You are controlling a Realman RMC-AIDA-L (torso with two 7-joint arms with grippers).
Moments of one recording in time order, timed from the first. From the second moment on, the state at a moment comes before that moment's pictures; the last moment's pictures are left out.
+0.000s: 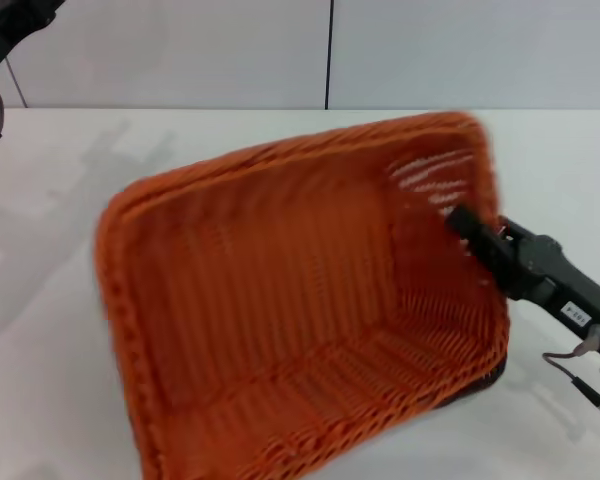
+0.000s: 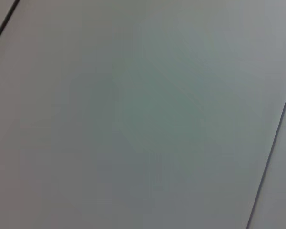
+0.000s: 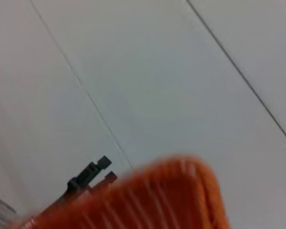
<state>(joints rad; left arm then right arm) -0.59 -2.05 -2.50 -0.54 1.19 -1.11 1.85 0.48 2.08 -0.40 -0.01 -1.65 -1.58 0.99</state>
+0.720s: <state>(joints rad) -0.56 -2.06 -2.55 -0.54 1.18 -1.14 1.85 0.42 2.07 -0.24 -0.22 -1.51 -1.60 1.00</state>
